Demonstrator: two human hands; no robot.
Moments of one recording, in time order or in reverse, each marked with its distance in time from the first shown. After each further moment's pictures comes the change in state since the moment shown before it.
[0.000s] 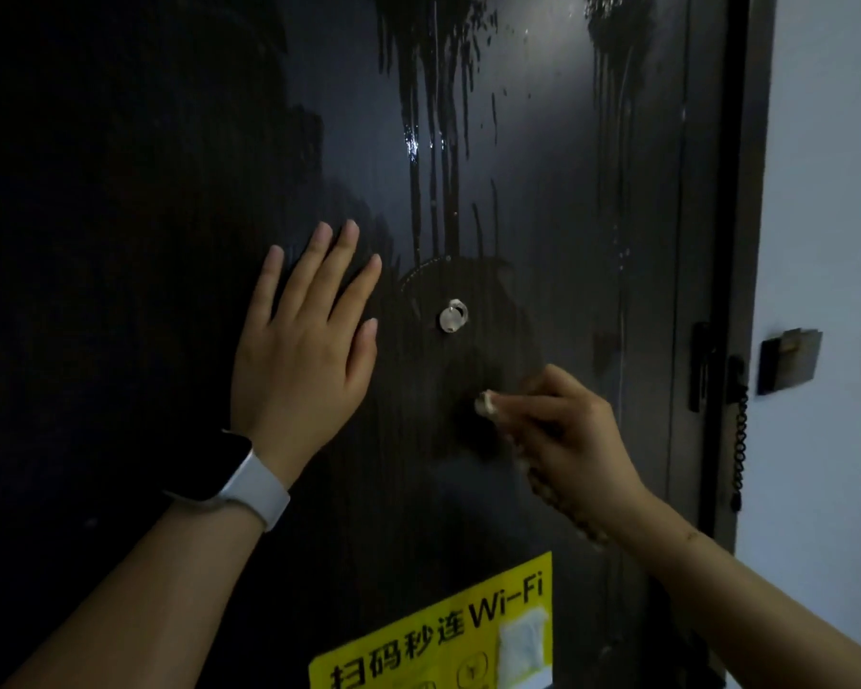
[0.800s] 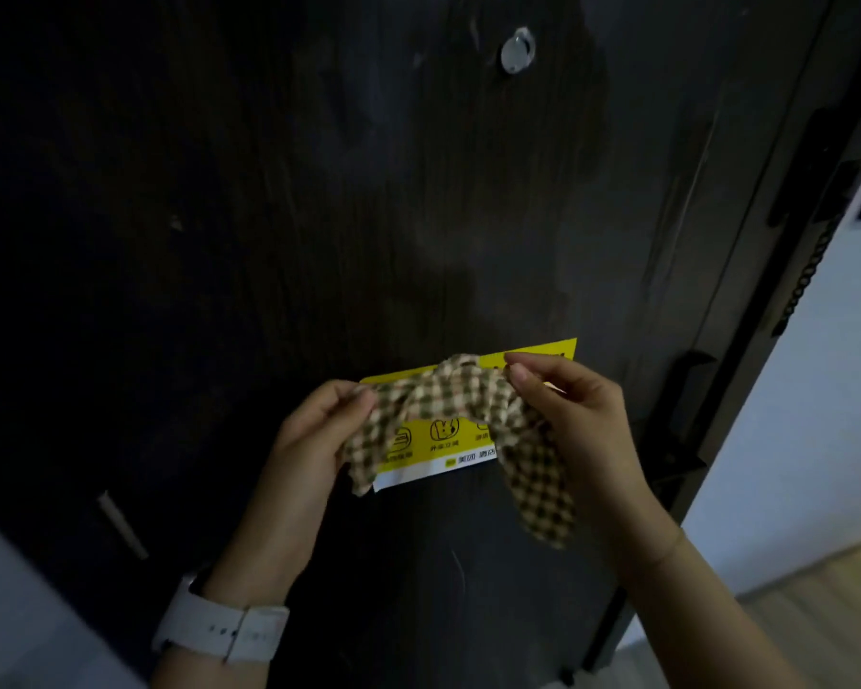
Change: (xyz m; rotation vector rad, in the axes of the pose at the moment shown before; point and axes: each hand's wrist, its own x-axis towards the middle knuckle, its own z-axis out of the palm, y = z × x) left_hand -0.214 0.086 -0.089 -1.453 -0.470 -1.392; right_hand -0.159 -0.046 0.039 0.649 0.005 0.828
